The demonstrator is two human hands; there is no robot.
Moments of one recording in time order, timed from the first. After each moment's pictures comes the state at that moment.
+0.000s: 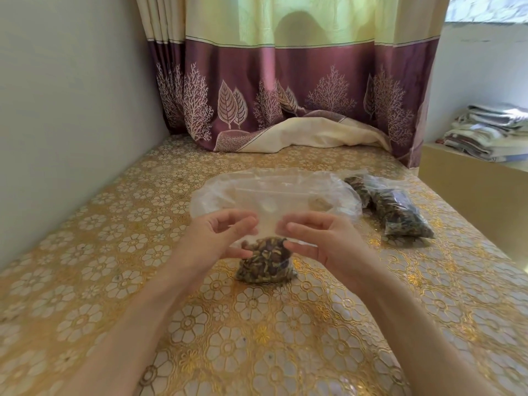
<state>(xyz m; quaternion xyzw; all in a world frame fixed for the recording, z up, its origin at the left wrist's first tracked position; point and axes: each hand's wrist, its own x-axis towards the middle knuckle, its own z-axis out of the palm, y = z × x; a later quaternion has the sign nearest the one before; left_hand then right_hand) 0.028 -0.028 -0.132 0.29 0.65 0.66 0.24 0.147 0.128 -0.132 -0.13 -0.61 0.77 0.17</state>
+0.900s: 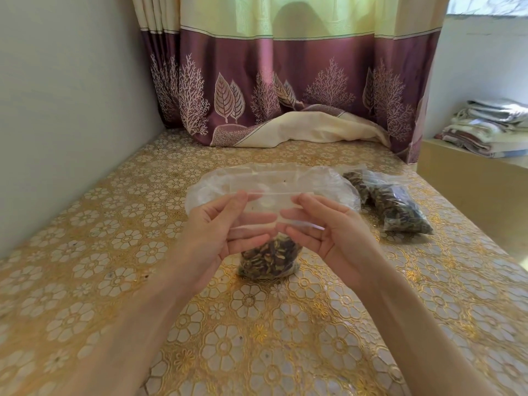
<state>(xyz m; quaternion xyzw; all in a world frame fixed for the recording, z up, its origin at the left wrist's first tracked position) 0.045 -0.022 -0.119 0.28 0.52 0.75 0.30 0.151 0.122 -0.119 -0.12 -0.50 0.83 0.20</state>
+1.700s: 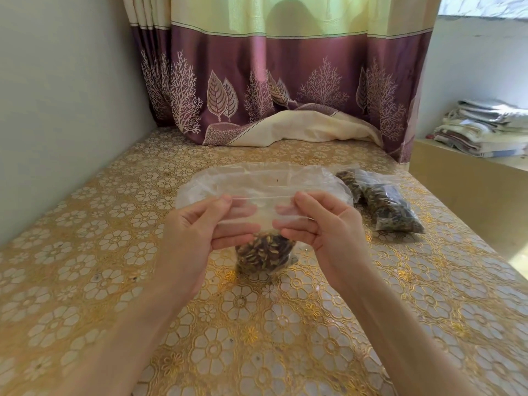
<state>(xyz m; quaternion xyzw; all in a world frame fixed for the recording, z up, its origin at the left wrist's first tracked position) 0.049 -0.022 -0.128 0.29 0.54 0.77 0.17 0.149 0.116 -0.125 -0.09 -0.54 0.78 0.30</state>
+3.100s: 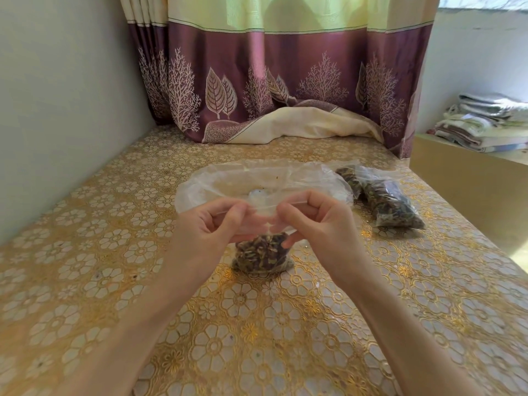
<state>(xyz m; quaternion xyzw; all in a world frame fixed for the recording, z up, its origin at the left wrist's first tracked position) 0.052 -0.019 -0.132 0.37 0.61 0.69 0.12 0.150 0.119 -0.130 -0.04 -0.70 0.65 0.31</state>
